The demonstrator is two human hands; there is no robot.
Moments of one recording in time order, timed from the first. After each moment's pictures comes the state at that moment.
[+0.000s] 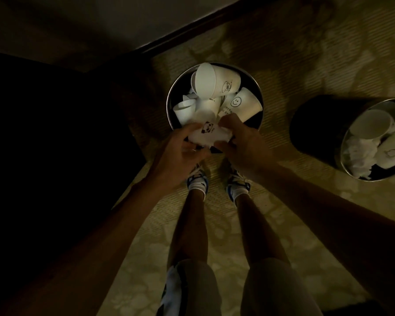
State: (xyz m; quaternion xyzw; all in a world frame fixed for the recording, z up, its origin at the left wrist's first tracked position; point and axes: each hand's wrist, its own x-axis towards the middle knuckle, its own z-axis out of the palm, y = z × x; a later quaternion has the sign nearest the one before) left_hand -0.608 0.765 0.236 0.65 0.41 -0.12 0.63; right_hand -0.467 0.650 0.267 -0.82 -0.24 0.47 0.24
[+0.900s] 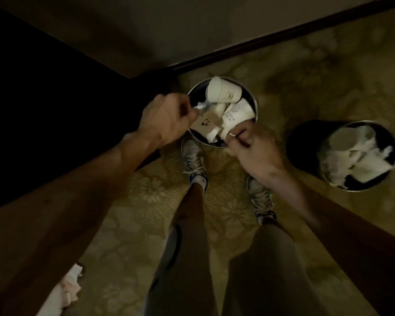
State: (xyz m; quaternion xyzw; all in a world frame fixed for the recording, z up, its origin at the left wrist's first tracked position) left_hand -0.569 0.795 0.391 0.84 0.39 -0.18 0.33; right_hand -0.464 0.605 0.374 -0.83 -0.25 0.41 0.29
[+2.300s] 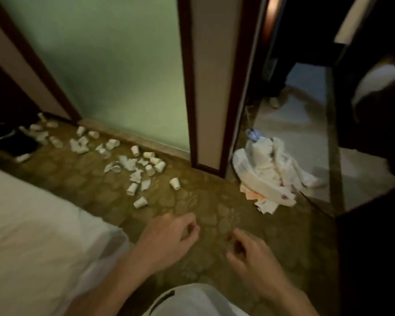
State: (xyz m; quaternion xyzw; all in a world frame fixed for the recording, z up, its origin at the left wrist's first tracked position) left_hand -1.222 0.033 0.889 0.21 0.95 0.20 0.10; right_hand -1.165 0.255 0.847 0.02 -0.92 0.37 -0.15
